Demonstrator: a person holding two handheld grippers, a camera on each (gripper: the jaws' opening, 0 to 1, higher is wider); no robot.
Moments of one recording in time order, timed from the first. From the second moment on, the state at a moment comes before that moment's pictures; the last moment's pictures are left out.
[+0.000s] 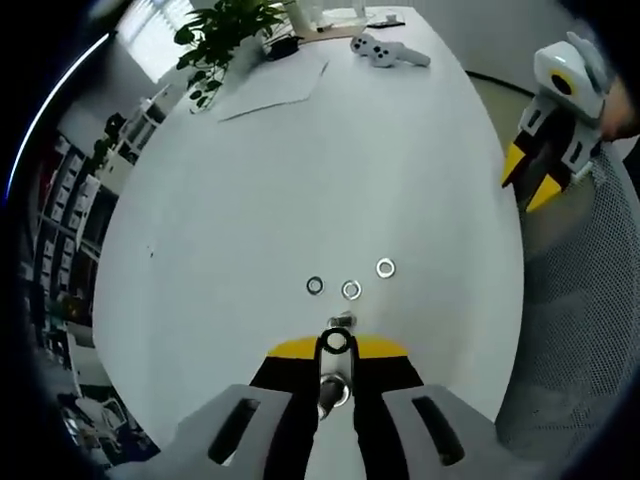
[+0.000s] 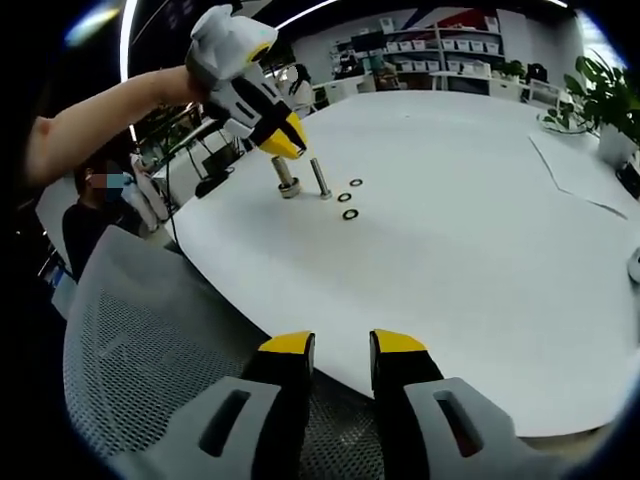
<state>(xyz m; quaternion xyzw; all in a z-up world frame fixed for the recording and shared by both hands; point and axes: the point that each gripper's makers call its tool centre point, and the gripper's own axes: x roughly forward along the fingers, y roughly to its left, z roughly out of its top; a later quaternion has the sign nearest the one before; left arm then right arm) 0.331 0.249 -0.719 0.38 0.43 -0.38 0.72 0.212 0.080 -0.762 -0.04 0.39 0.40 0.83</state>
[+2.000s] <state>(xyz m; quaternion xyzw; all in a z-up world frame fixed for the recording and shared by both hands) 0.340 0.248 -0.788 0.37 0.50 -0.40 0.67 0.211 0.081 -0.763 -0.05 0.40 0.40 0.83</state>
